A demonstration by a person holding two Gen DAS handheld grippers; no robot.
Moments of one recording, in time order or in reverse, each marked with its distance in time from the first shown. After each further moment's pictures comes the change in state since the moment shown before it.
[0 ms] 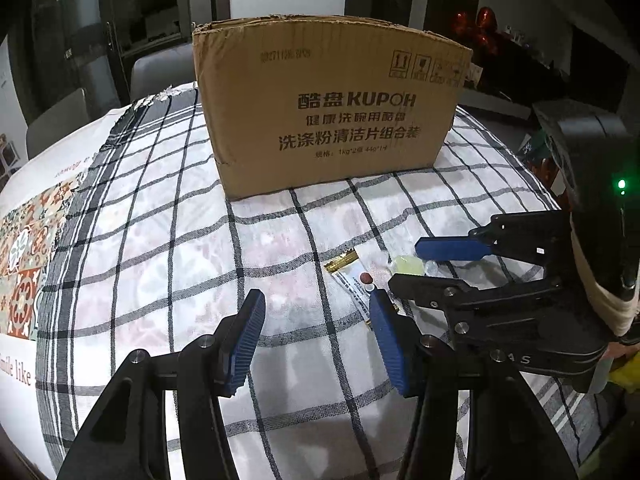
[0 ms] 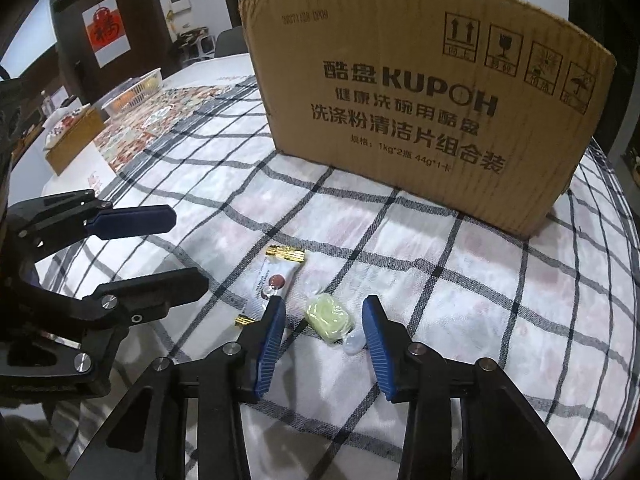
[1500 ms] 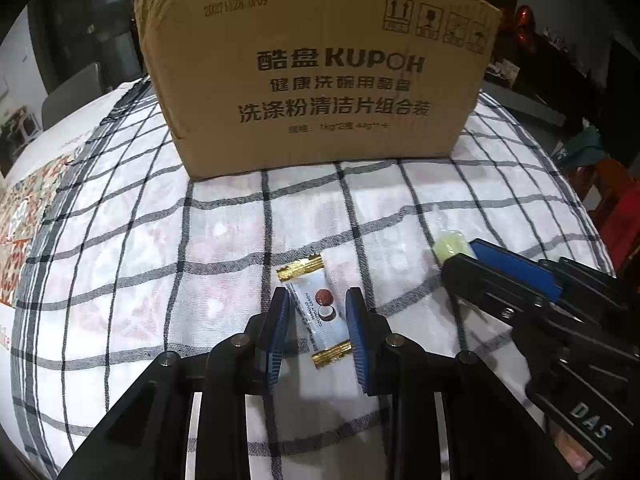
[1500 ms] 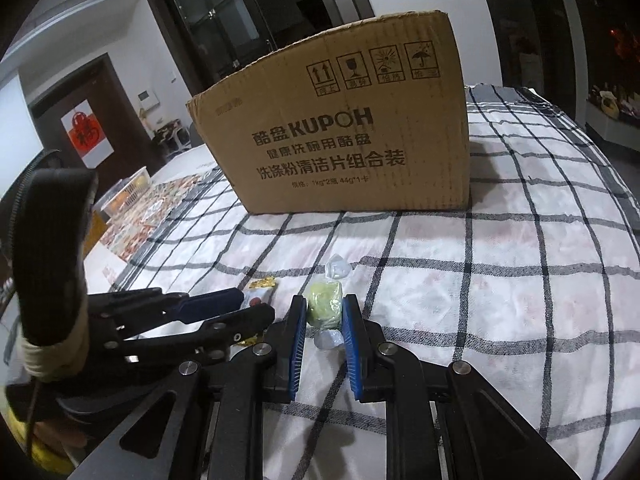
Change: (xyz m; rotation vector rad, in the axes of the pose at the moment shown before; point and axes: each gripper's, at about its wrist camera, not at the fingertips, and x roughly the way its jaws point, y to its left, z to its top) left arm 0.048 -0.038 0.009 -0.096 0.063 0.101; right arm -0.042 -0.039 -0.038 0.277 -0.260 0.057
